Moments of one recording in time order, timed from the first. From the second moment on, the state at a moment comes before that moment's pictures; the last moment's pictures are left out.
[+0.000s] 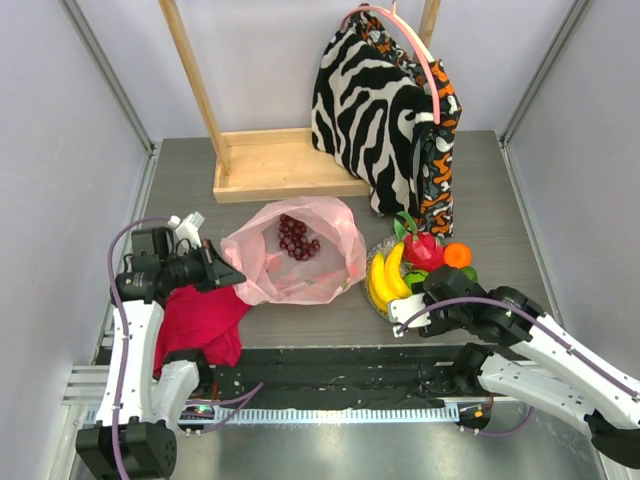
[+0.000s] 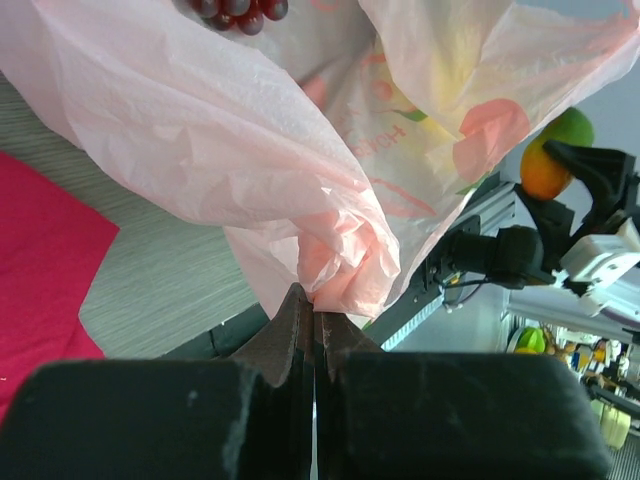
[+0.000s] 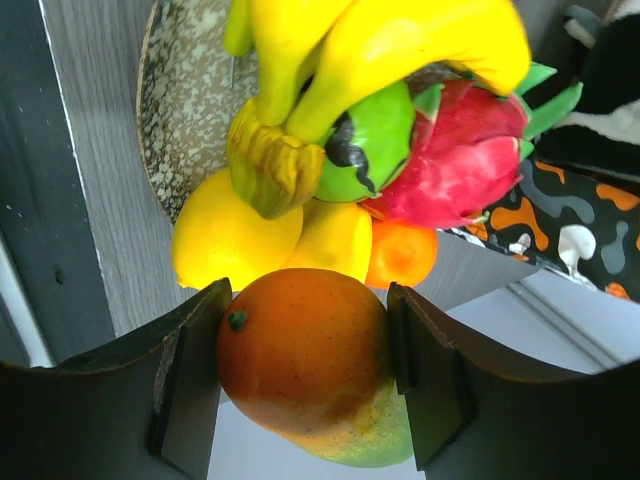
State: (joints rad) left arm 0.12 0.82 0.80 -0.86 0.82 -0.30; right arm 0.86 0.68 0.80 -1.14 0.23 -1.00
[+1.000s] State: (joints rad) left arm 0.20 0.78 0.77 -0.83 0.86 -0.37; right arm 0.40 0.98 0.82 -1.00 -0.04 -1.39
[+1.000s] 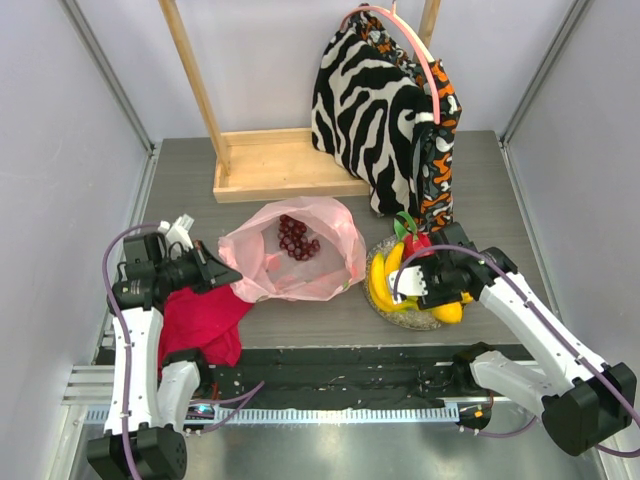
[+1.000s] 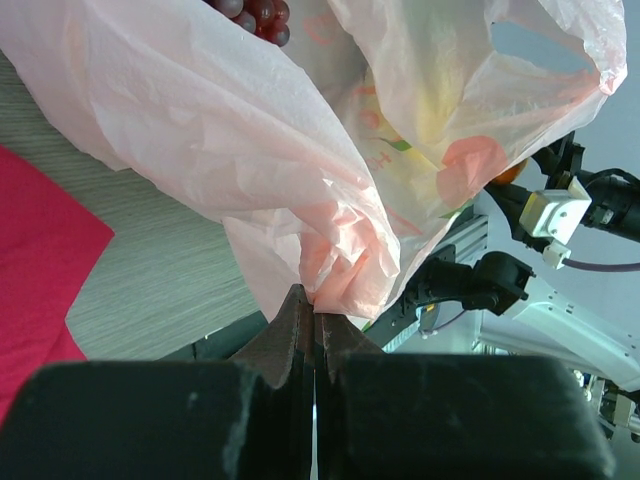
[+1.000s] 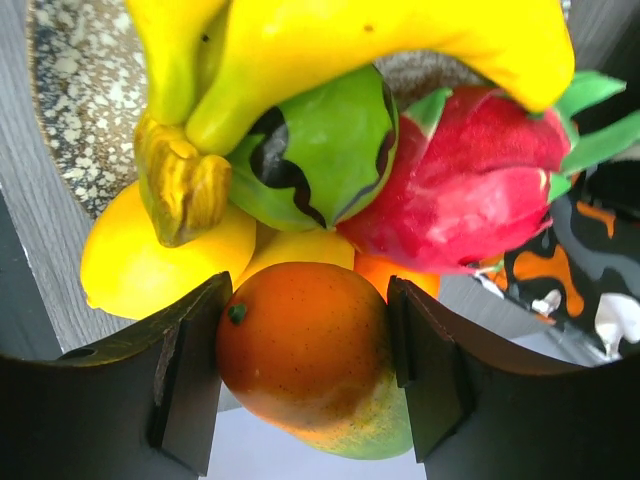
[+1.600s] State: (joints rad) left arm 0.21 0.81 0.75 -0.78 0.89 -0.43; right arm 0.40 0.95 1.08 -1.04 -0.28 -1.39
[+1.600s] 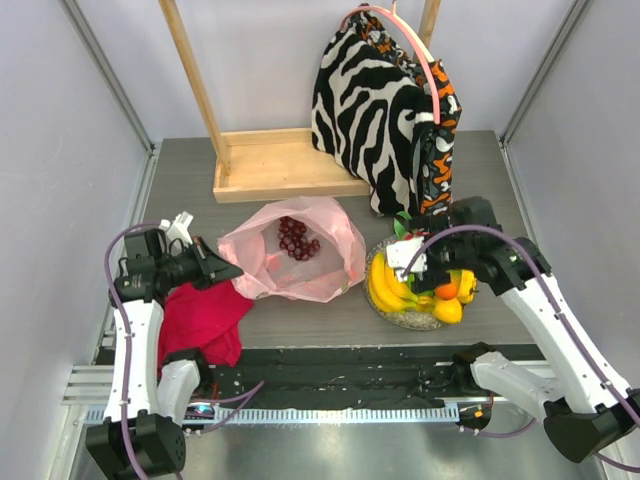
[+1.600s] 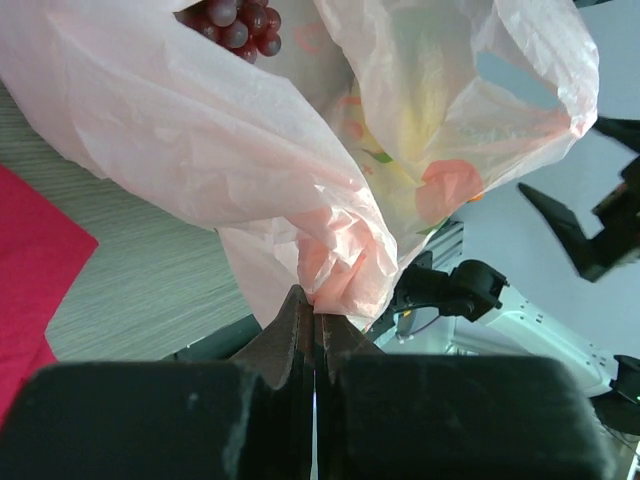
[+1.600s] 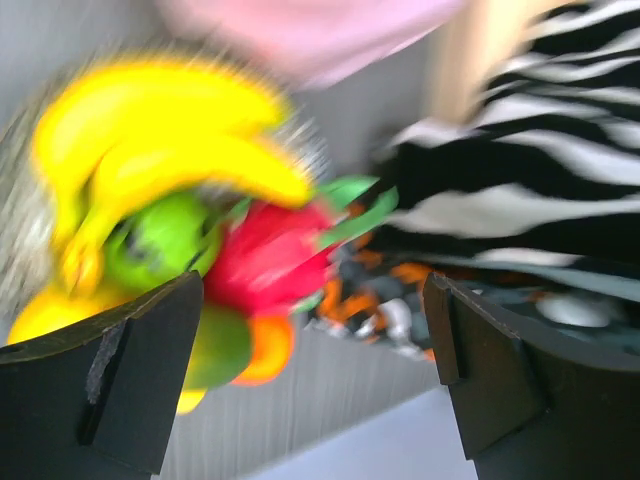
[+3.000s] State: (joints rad) left arm 0.21 0.67 0.60 -0.73 0.96 -0.57; right arm 0.91 2.25 1.80 -0.53 0.23 0.15
